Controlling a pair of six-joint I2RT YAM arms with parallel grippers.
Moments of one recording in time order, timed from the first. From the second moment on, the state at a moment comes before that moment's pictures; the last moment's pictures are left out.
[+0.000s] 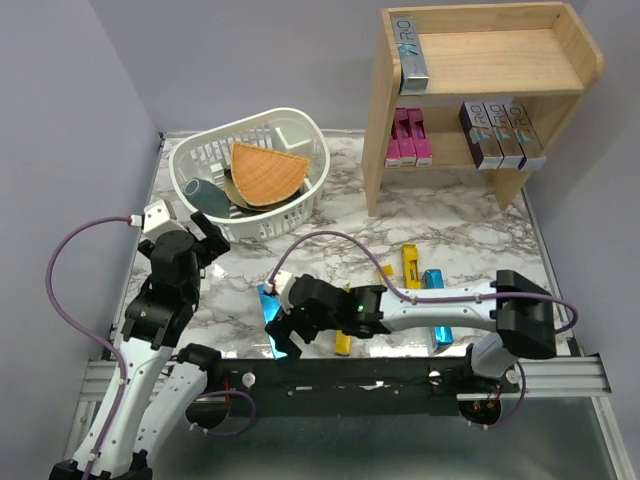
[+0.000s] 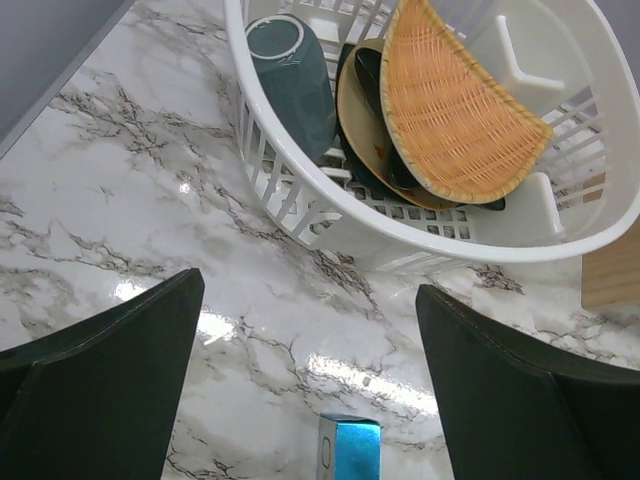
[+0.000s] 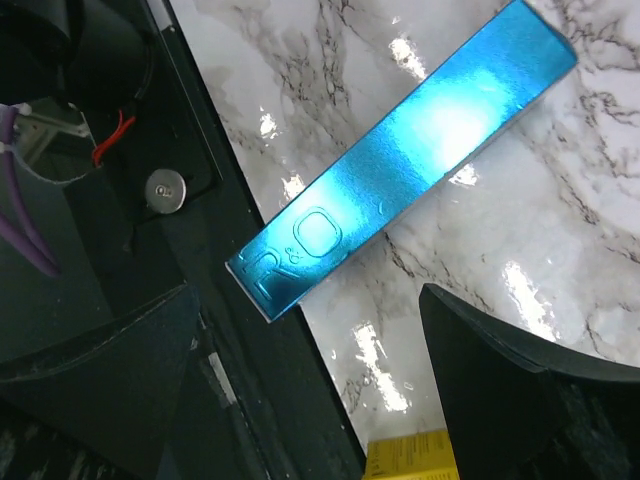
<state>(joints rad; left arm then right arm) -0.30 0.59 0.78 -0.58 -0.47 -0.55 1.34 1.57 1.02 -0.12 0.01 0.26</state>
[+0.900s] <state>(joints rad) -0.04 0.58 0.74 -0.52 -0.21 -0.55 1.32 1.91 1.27 -0.38 0.28 0.29</state>
